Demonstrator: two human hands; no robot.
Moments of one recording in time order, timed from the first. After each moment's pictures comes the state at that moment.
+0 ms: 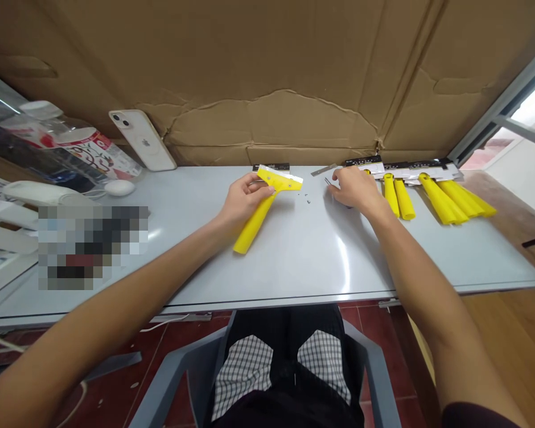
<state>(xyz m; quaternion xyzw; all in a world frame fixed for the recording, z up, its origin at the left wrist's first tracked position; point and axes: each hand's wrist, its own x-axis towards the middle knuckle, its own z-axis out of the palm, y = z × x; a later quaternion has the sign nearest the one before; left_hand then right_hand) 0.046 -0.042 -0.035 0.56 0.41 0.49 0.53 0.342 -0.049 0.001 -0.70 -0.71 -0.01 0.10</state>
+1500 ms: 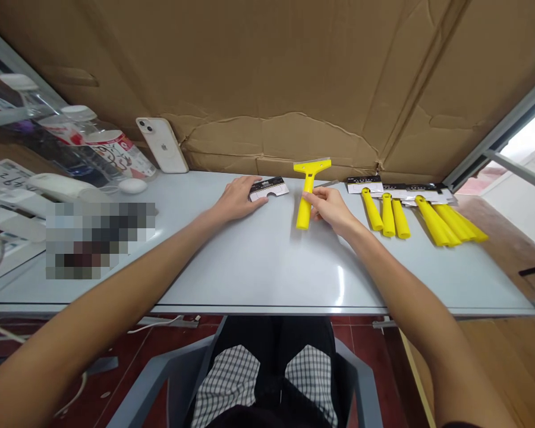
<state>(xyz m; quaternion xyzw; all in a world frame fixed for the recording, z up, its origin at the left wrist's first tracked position) -0.011 0.035 -0.063 0.82 0.50 0.27 0.09 0.283 -0.062 -0.010 -0.55 -0.53 0.47 0.44</state>
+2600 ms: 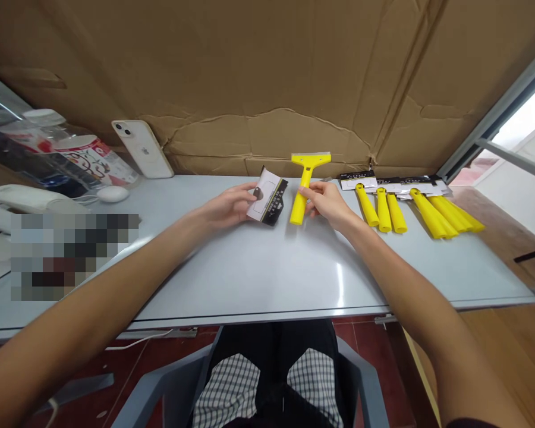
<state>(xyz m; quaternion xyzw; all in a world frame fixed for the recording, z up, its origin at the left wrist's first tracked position) 0.015 -0.006 -0.024 0.45 0.34 0.37 0.74 0.287 -0.055 -0.009 -0.53 -0.51 0.48 0.48</state>
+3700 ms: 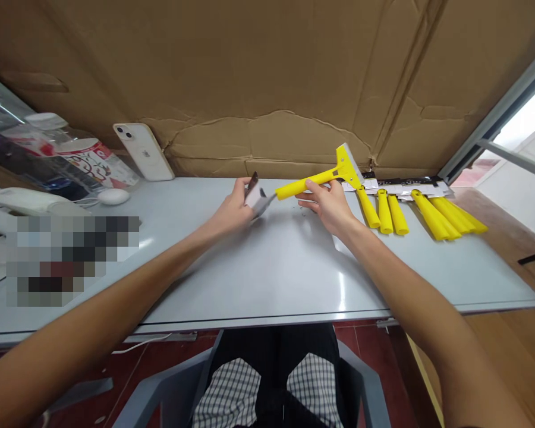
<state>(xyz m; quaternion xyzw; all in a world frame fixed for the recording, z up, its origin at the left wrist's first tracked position) 0.030 -0.026 -0.029 0.65 0.50 0.41 0.40 0.278 -0.068 -0.004 -0.45 -0.42 0.52 0.60</state>
